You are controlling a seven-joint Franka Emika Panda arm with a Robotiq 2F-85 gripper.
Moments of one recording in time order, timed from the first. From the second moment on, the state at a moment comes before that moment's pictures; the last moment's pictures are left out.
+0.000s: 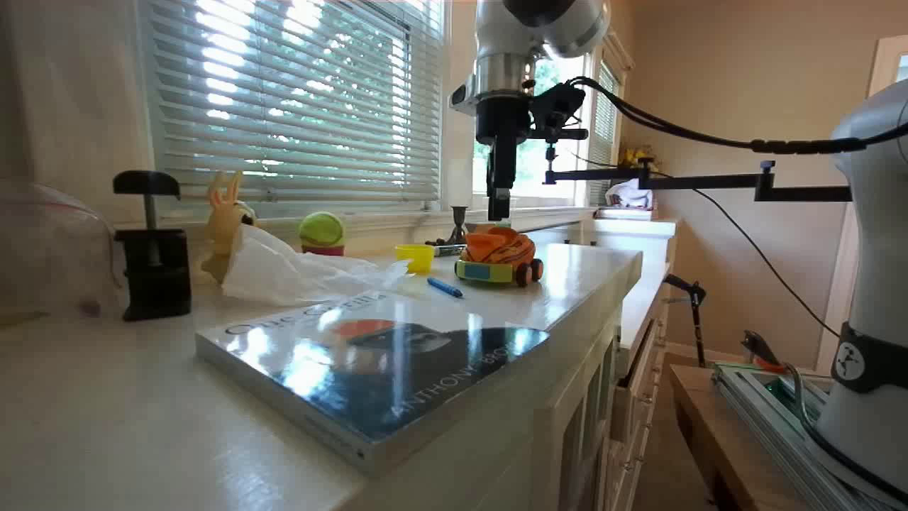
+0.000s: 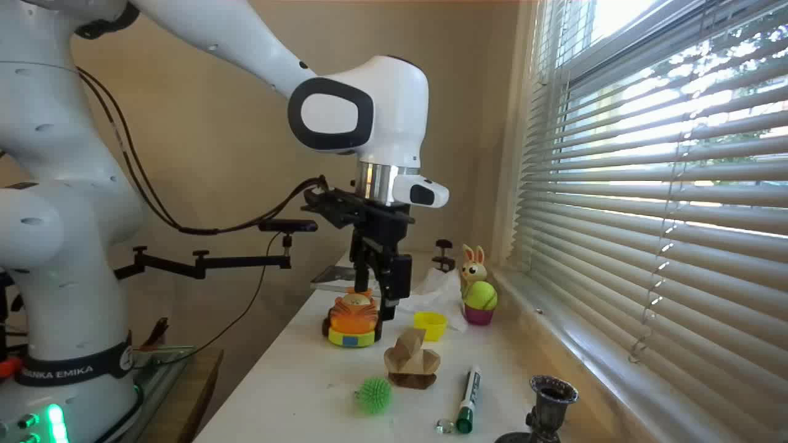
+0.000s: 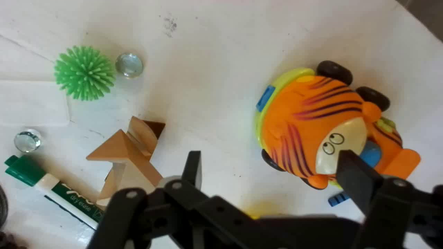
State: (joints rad) arm 0.00 -0.28 -0.27 -2.45 0.02 2.16 -0.53
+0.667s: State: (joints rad) arm -0.01 -0.28 -0.26 -2.44 0.02 2.16 -0.53
